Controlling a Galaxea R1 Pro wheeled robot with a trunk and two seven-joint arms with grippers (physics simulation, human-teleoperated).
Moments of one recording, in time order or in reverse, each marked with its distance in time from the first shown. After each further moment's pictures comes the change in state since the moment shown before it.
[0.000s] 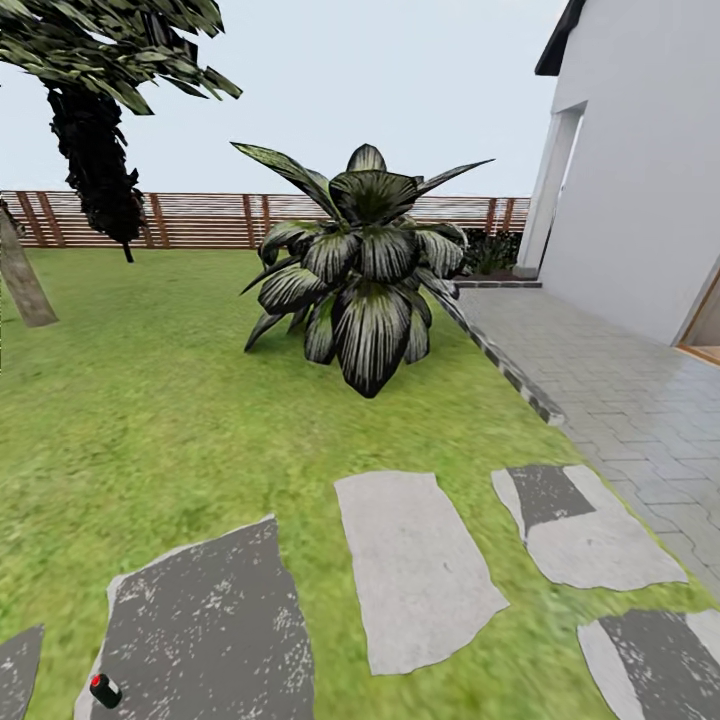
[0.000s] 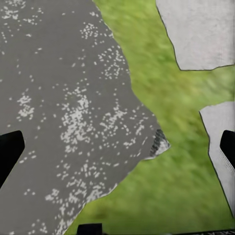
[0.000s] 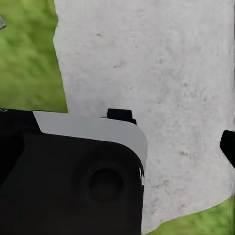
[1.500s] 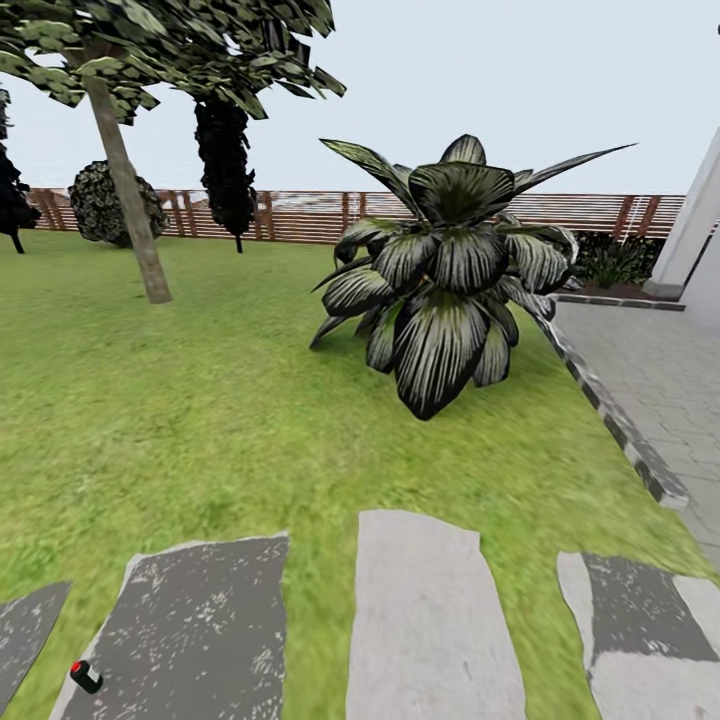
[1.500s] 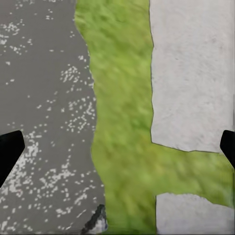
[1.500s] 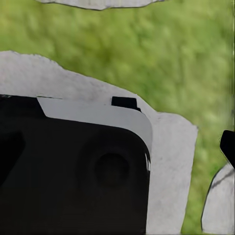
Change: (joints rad) left arm 0.000 -0.028 0.001 -0.052 0.002 0.001 0.004; right arm 0.000 0.007 0.003 0.027 0.000 0.000 0.002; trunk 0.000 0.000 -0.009
